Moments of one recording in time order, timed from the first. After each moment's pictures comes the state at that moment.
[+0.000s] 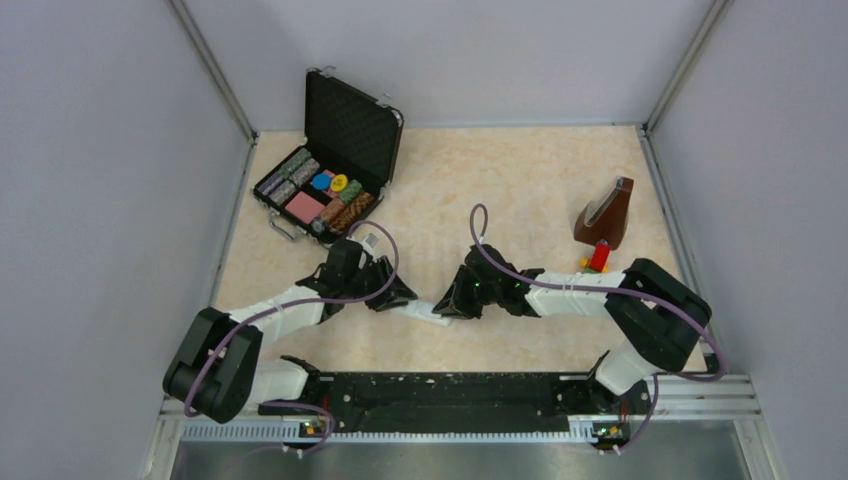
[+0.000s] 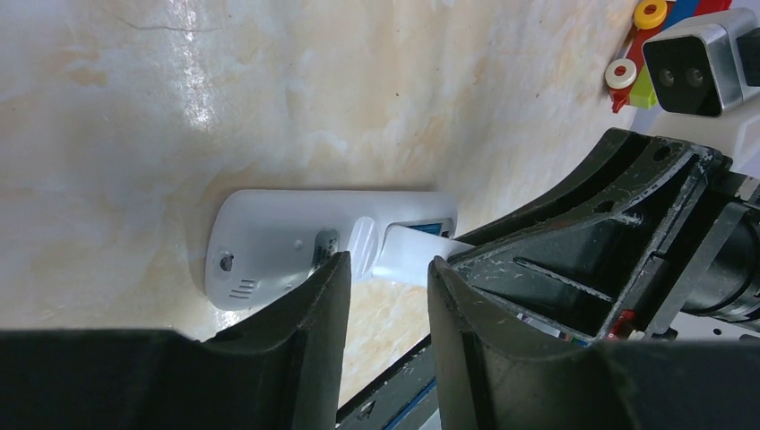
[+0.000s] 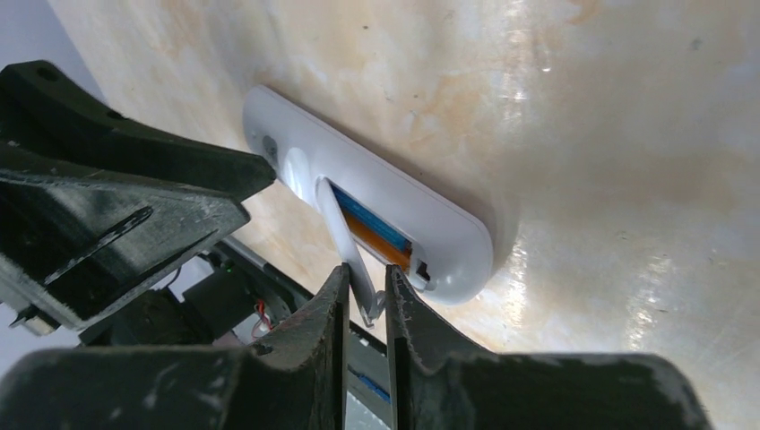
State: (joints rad) left arm -0.43 1.27 0.44 0.05 0.49 -0.89; right arm 0.88 1.55 0.67 0.09 -0.22 1.23
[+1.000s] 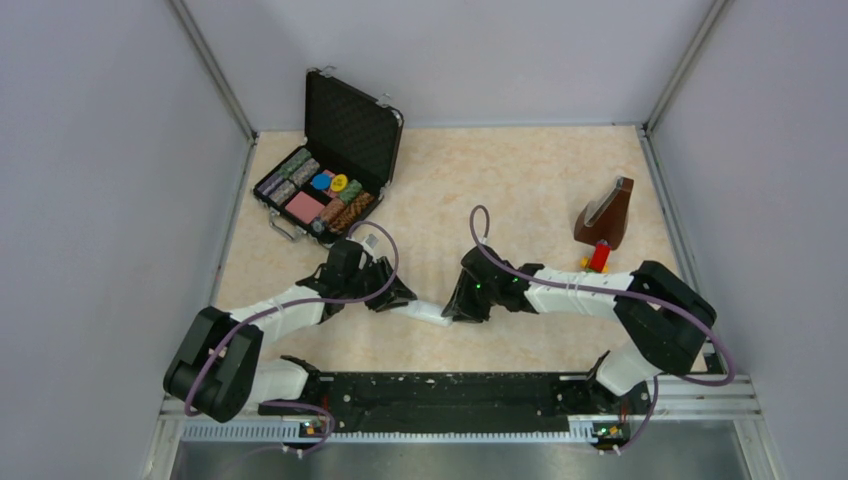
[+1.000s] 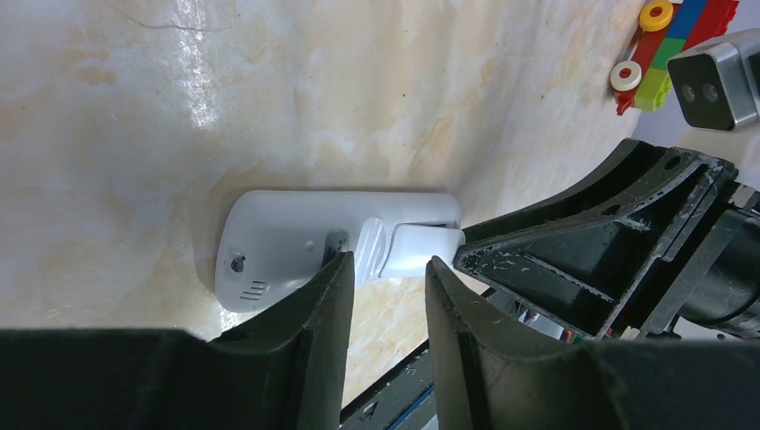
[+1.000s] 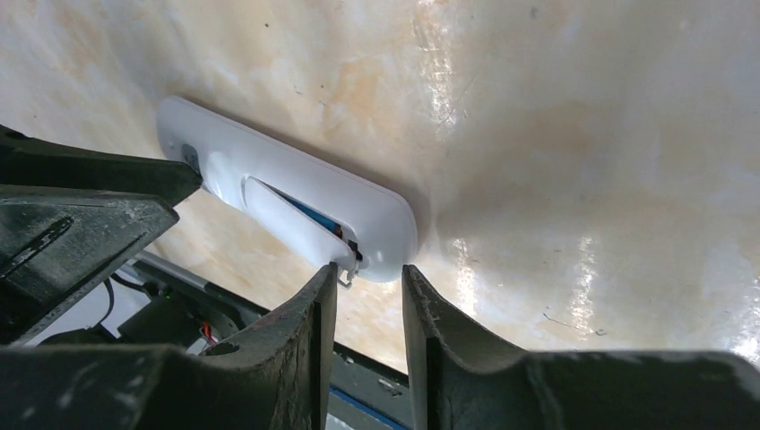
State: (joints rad) left arm -0.43 1.27 0.43 0.05 0.48 -0.89; right arm 0.90 1.53 0.74 -0.17 -0.11 1.20
